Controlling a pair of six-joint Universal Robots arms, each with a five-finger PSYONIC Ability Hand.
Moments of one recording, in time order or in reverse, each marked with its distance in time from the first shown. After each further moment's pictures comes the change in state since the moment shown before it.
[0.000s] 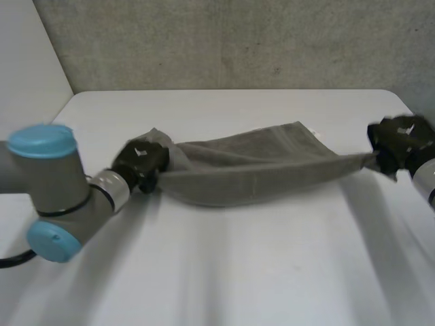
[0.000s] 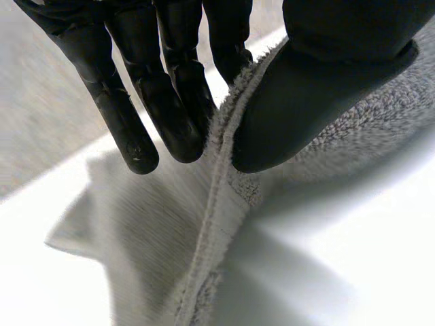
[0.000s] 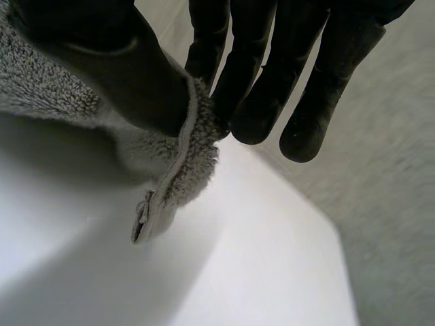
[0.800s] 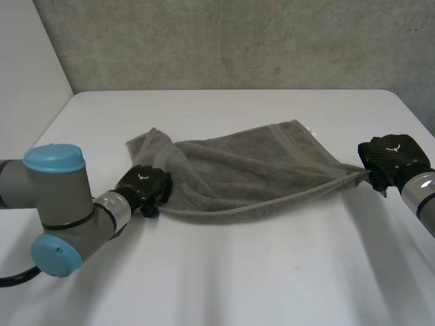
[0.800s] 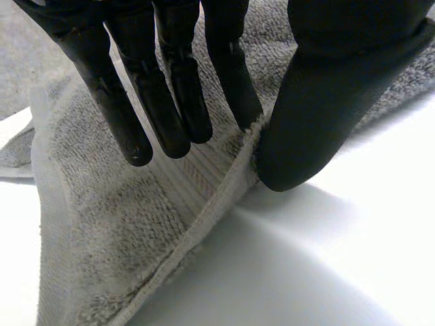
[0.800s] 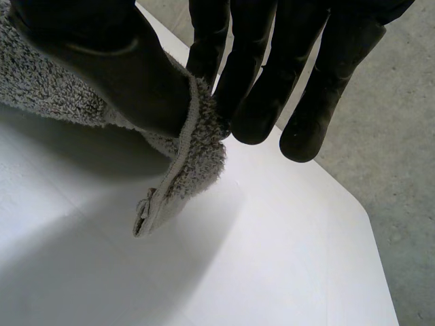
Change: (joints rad) left arm 0.014 -0.102 -0.039 -0.022 0.022 0.011; right arm 0.003 0.105 0.030 -0.028 0.000 -0.042; left_hand -0.273 -0.311 -0.309 -0.312 -0.296; right_hand 0.000 0.000 0.000 0.000 0.000
